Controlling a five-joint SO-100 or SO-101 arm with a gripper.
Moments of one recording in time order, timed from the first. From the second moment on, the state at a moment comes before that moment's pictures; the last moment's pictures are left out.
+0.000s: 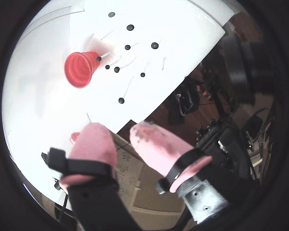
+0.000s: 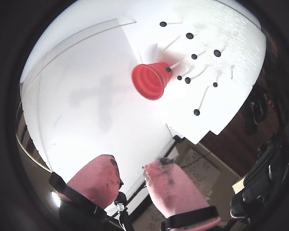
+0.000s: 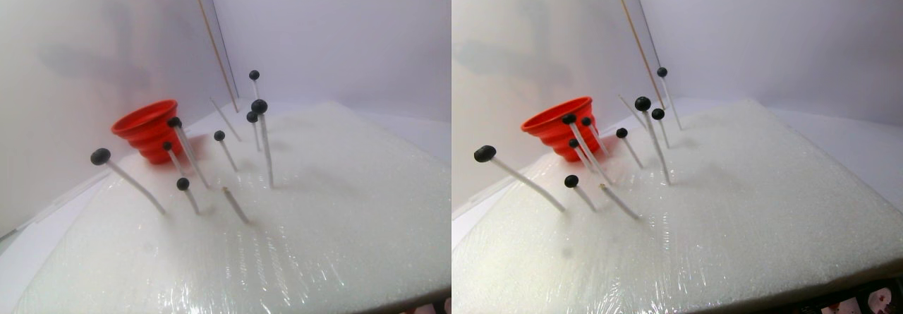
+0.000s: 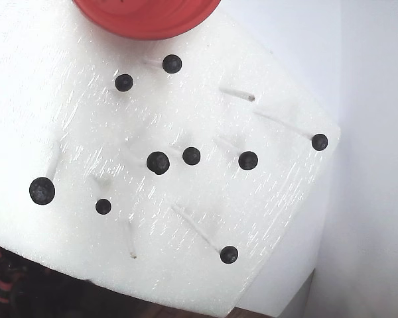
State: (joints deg) arm -1.1 185.2 104.9 94.7 -26.4
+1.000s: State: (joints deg) arm -0.1 169.7 122.2 86.7 -67.3
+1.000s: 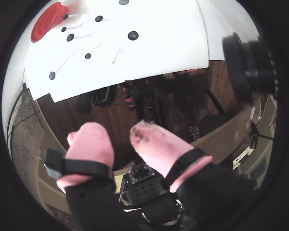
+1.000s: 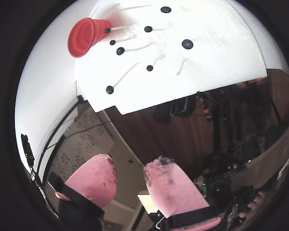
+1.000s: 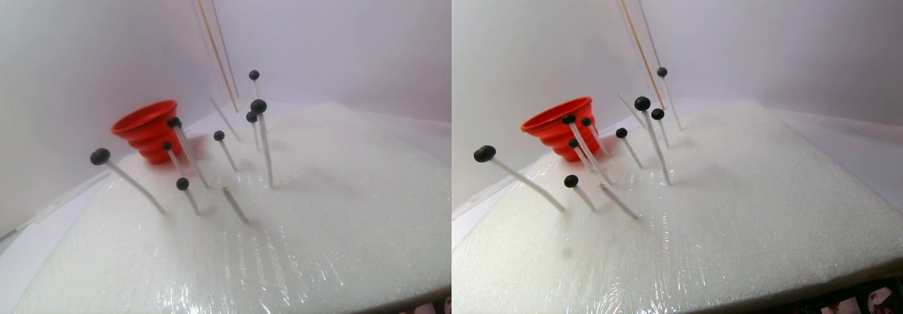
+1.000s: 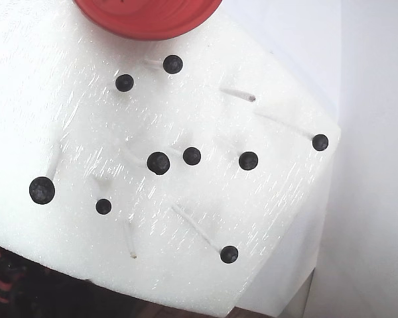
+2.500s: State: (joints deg) arm 10.2 167.1 140.8 62.8 -101.8
